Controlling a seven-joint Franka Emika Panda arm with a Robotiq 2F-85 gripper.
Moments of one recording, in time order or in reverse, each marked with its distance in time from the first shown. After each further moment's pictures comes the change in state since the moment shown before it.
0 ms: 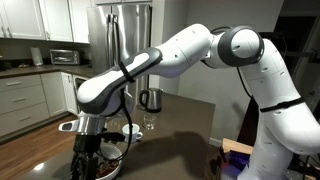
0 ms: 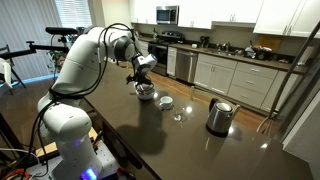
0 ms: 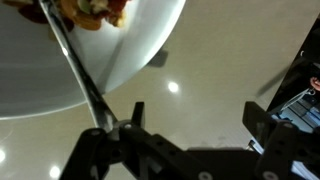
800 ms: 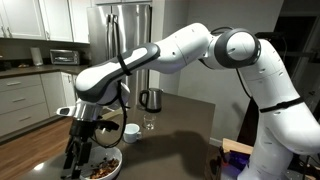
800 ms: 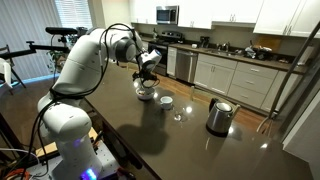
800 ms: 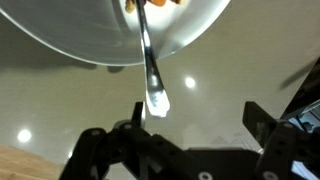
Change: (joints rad) arm -0.001 0.018 -0.041 0.106 -0.045 0.000 0.000
